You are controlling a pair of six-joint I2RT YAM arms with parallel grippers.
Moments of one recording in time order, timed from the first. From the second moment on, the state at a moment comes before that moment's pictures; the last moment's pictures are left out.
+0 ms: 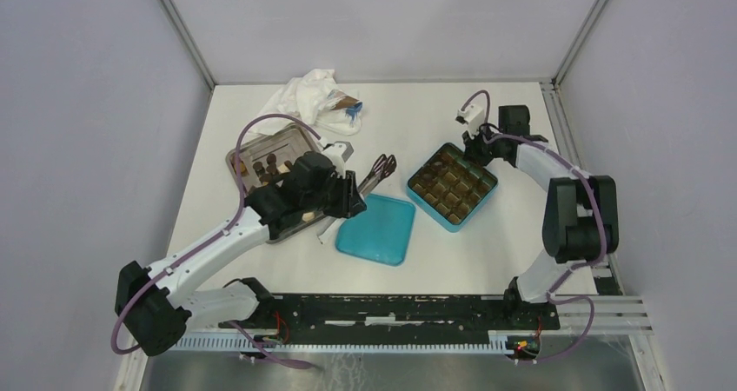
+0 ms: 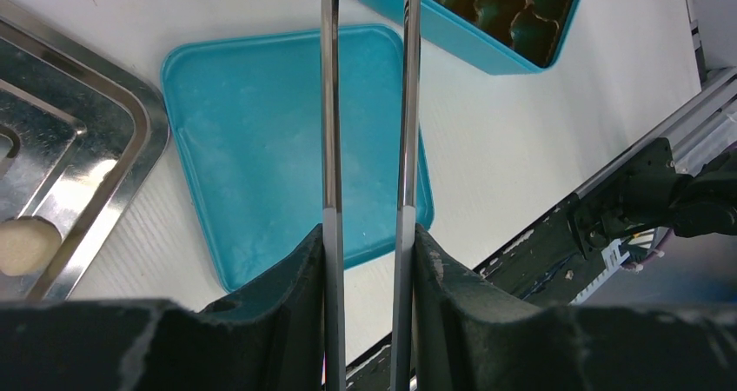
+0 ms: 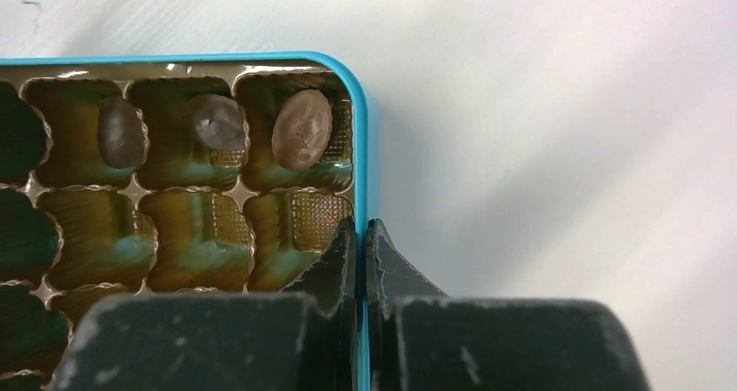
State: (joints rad) left arm -0.72 1.12 0.90 -0.46 0.12 -0.48; right arm 0.04 1.77 1.15 -0.30 -0.50 -0.59
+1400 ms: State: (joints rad) left arm -0.84 1.20 0.95 -0.43 0.05 -0.48; right arm 0.03 1.65 0.95 -0.15 -0.37 -0.37
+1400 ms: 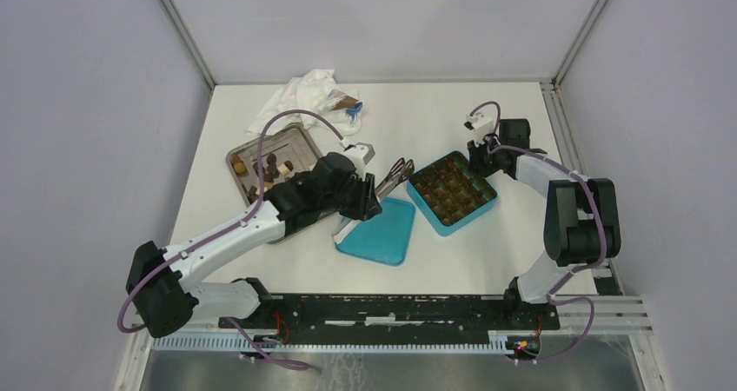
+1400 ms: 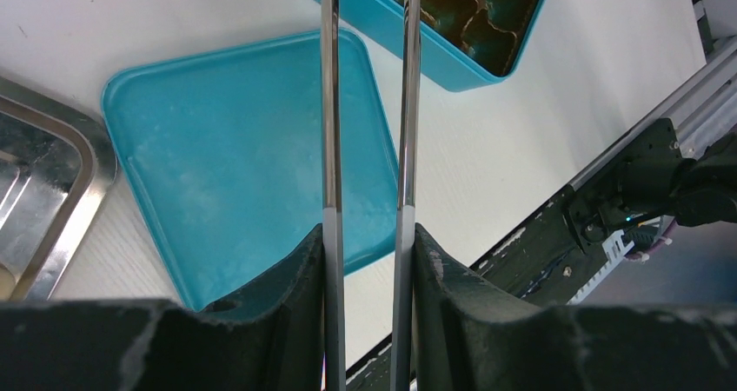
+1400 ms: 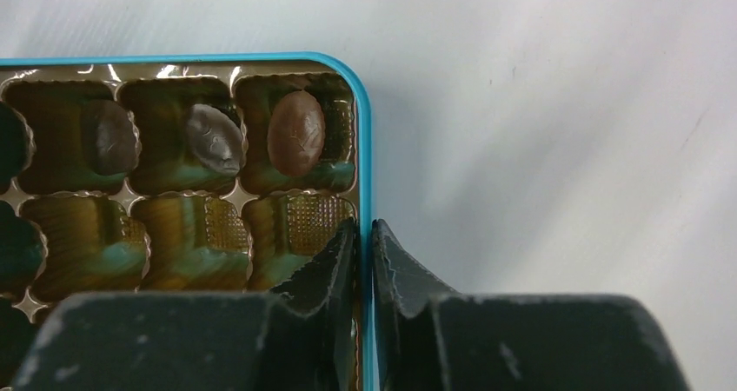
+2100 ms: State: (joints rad) left arm -0.92 1.56 1.24 -0.54 -0.08 -0.44; right arm -0.08 1.31 0.91 -0.19 -0.57 -0.40
